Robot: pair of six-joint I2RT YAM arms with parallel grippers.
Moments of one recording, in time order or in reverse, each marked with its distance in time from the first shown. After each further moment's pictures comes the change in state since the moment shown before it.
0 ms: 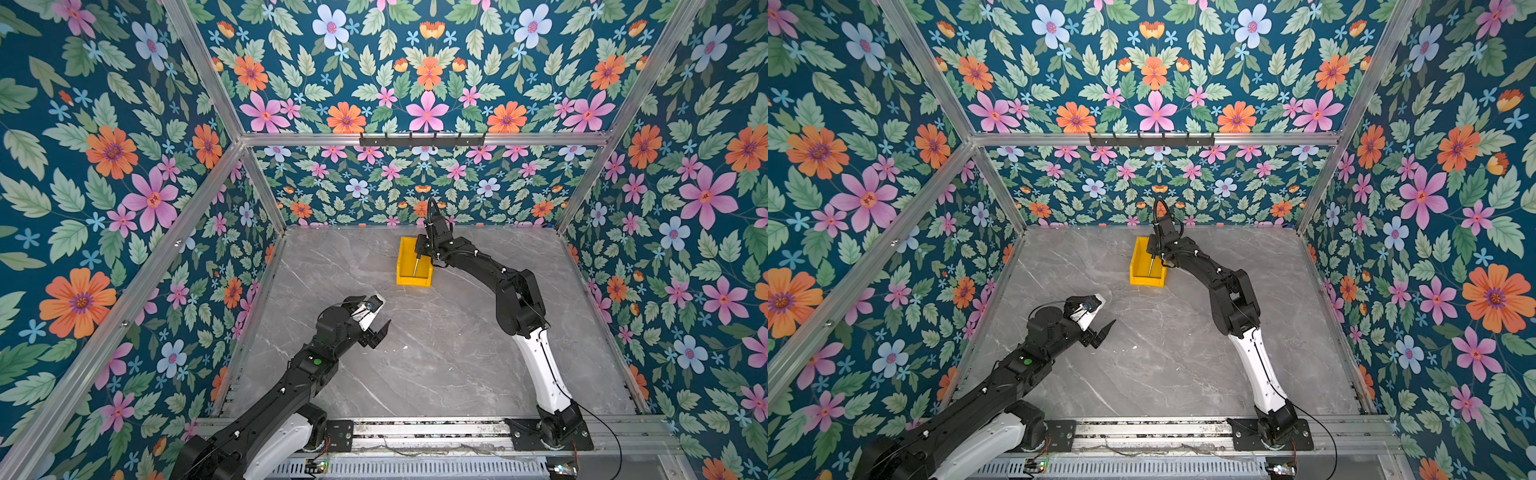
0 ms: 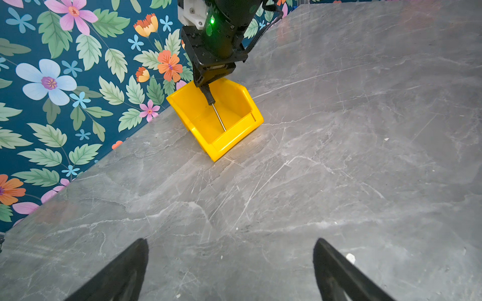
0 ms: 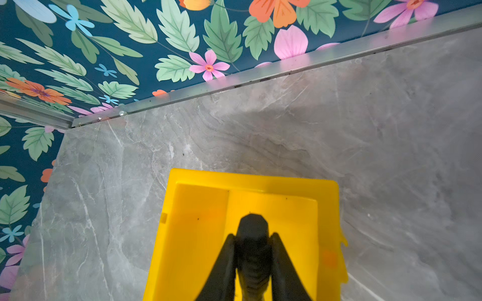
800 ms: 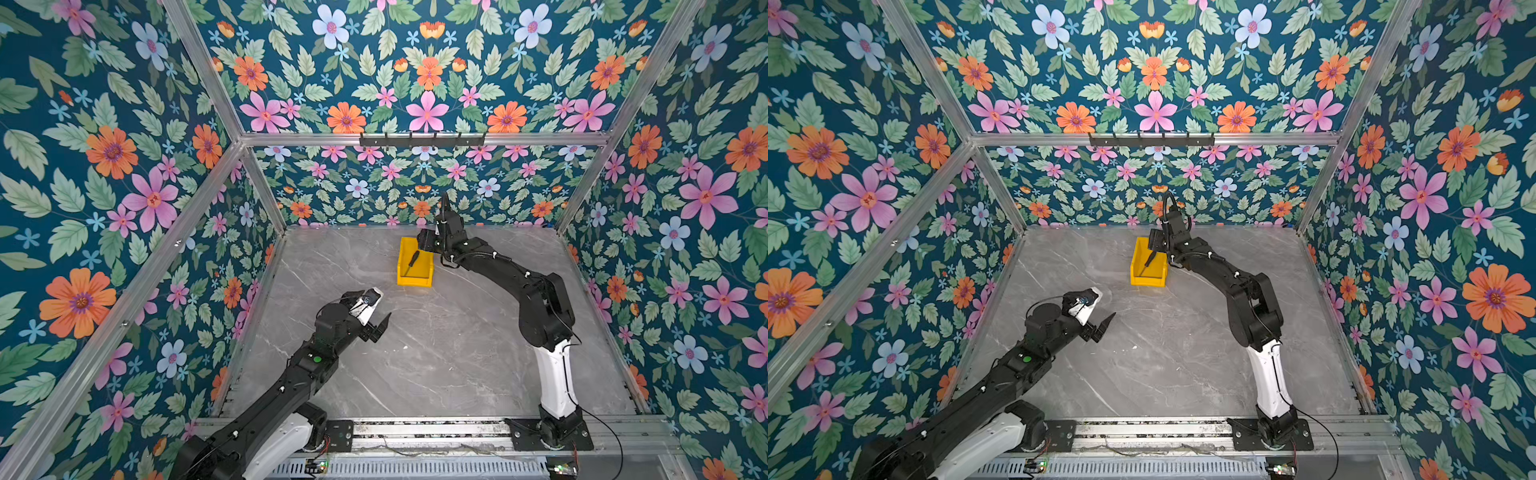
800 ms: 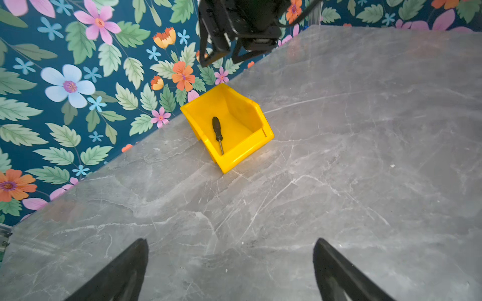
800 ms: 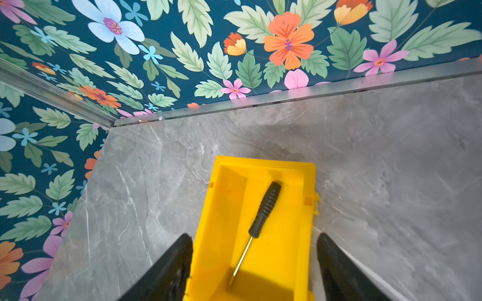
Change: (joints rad) left arm 0.000 0.004 0.041 0.031 -0.042 -0.078; right arm 0.000 -0.320 -0.341 0.129 -0.008 -0.068
